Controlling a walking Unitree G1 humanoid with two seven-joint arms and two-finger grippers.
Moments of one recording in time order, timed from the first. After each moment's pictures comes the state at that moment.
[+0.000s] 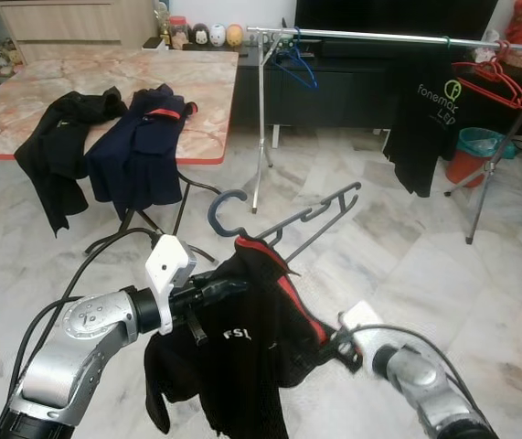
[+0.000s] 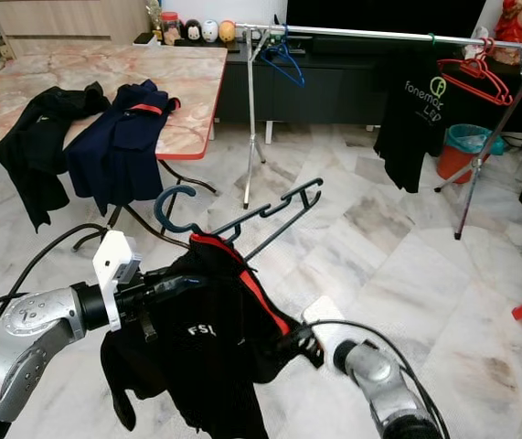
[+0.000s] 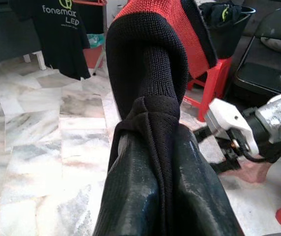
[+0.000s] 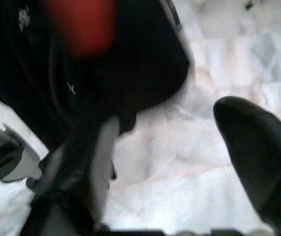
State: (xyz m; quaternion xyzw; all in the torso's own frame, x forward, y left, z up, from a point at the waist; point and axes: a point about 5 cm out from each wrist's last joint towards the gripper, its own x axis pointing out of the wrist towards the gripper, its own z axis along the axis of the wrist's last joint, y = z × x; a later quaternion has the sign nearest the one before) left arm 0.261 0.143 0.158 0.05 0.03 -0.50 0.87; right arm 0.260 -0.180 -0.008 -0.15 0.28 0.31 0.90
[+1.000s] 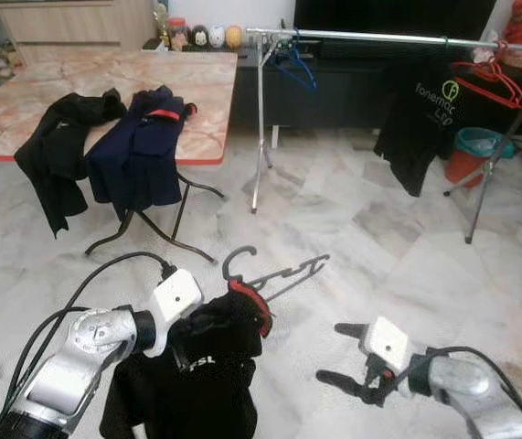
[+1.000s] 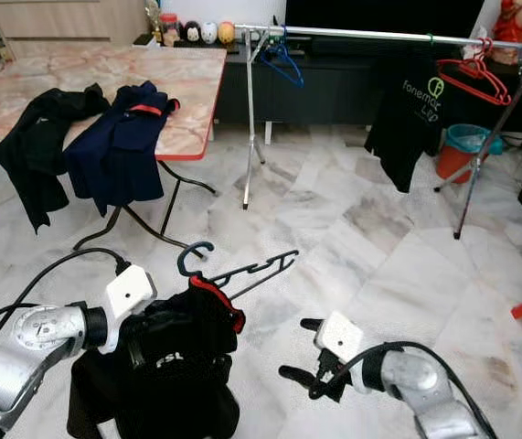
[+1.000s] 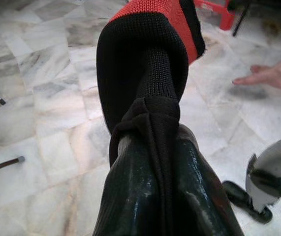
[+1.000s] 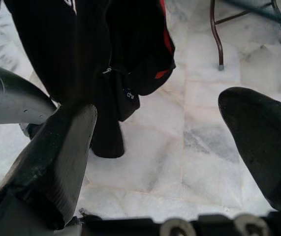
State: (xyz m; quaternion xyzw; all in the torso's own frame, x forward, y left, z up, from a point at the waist) left arm 0.261 0.154 0.111 0.21 0.14 -0.48 0.84; right arm 0.239 -0.200 0.055 -0.18 0.20 0.48 0.83
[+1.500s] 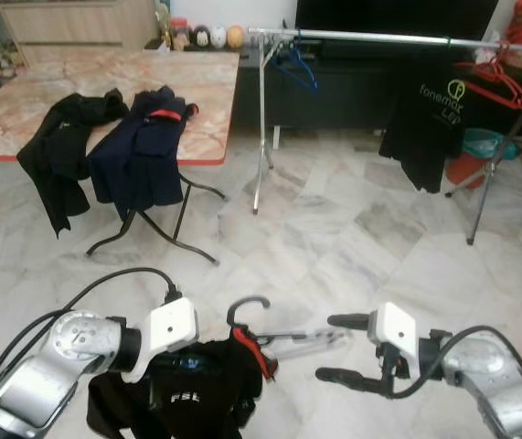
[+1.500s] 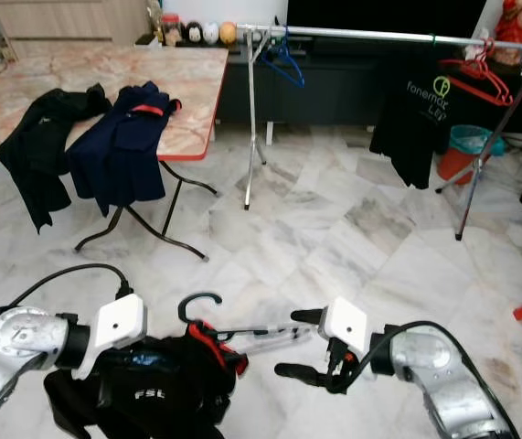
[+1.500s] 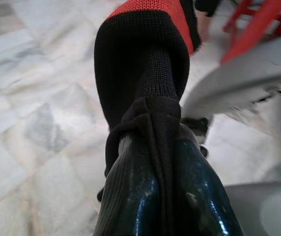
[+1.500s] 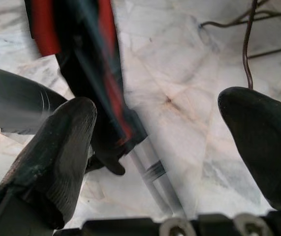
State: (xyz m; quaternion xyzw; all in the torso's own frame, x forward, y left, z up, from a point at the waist) left arm 0.226 0.162 0.129 0.24 0.20 -0.64 0.70; right arm 0.248 -0.194 0.088 -0.15 0.17 0.56 0.80
